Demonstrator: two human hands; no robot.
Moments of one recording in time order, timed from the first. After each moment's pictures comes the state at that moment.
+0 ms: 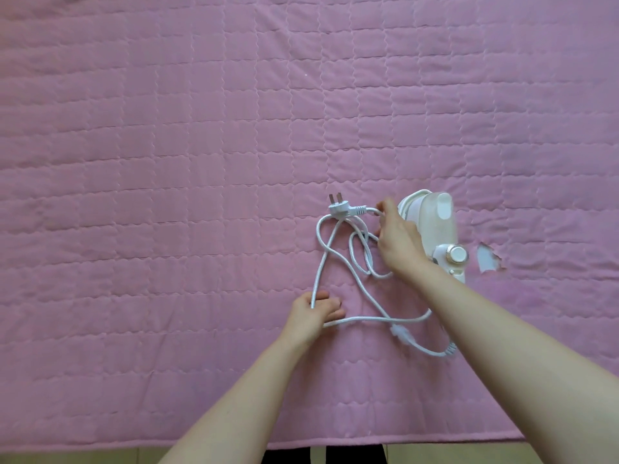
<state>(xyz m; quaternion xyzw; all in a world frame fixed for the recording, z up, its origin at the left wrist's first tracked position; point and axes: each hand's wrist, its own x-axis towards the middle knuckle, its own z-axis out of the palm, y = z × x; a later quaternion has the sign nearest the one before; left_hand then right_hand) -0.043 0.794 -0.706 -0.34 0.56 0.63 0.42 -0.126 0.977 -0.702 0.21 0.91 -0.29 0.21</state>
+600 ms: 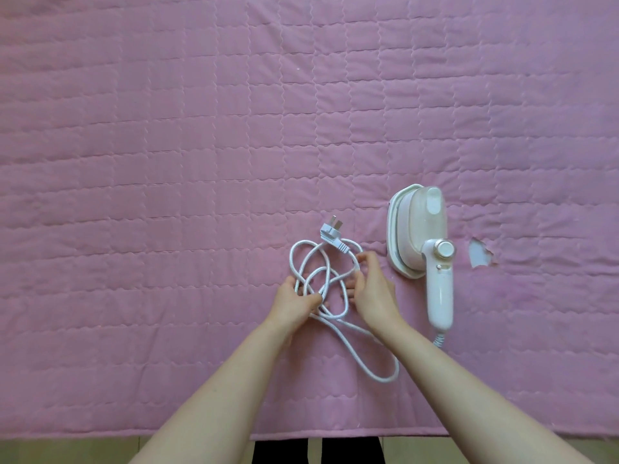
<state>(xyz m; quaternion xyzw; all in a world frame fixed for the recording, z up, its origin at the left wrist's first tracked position) -0.055 0.795 -0.712 -0.31 0.68 0.54 0.38 -0.040 0.941 -0.709 0.30 0.80 -0.48 0.22</state>
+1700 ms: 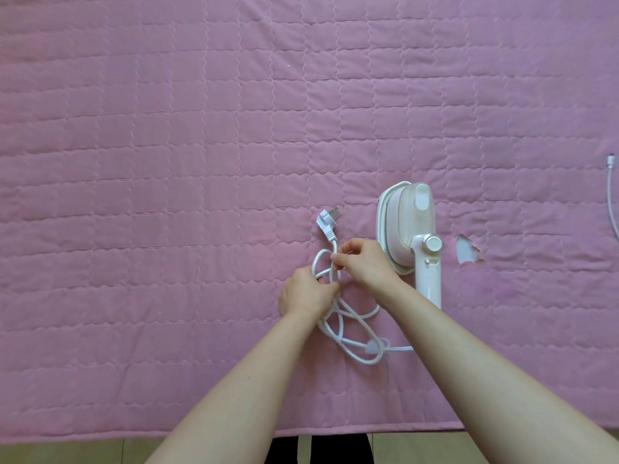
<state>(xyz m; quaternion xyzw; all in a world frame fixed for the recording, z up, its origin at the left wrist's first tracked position) -0.064 0.840 -0.704 -0.21 0.85 0.30 0.38 -0.085 0.958 -0.700 0.31 0.77 -0.49 0.27</state>
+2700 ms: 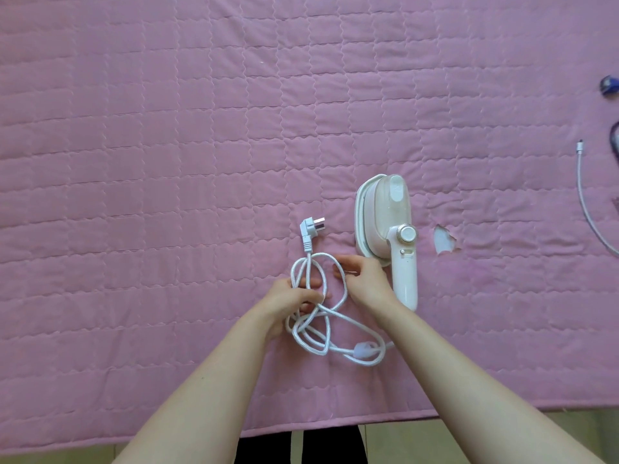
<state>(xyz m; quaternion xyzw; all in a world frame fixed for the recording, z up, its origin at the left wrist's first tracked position) -0.055 0.826 -0.704 -0.31 0.58 0.55 0.51 -0.038 0.982 -0.696 0.29 0.75 -0.54 0.26</state>
